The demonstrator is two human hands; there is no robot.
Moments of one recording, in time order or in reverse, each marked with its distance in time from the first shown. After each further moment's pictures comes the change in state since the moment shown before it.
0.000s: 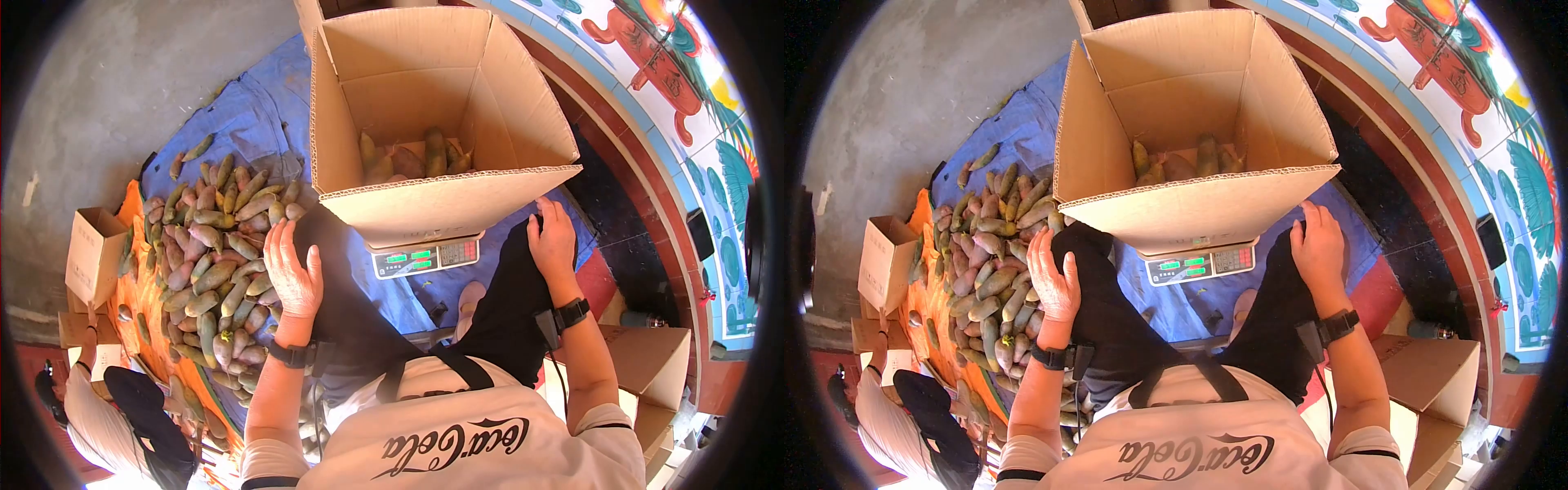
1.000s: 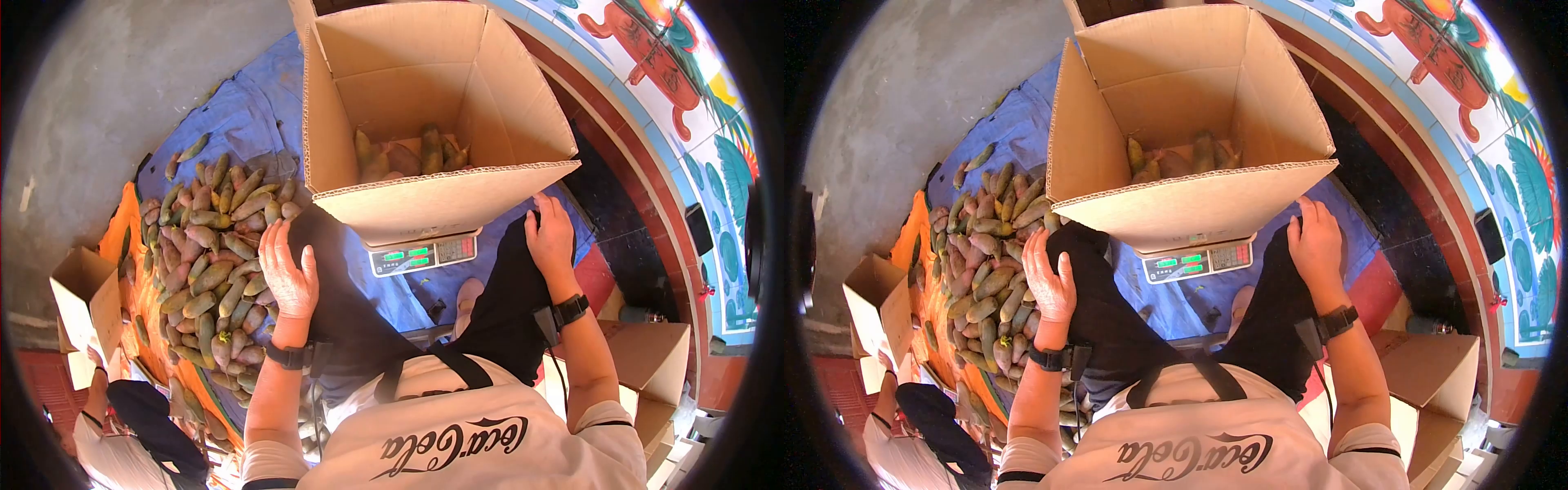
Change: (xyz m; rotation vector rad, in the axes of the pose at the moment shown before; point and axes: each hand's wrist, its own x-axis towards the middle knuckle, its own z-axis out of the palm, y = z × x) left_hand 0.000 -0.001 -0.001 -0.006 -0.007 0.001; right_hand 0.000 -0.003 -0.001 0.009 0.007 -0.007
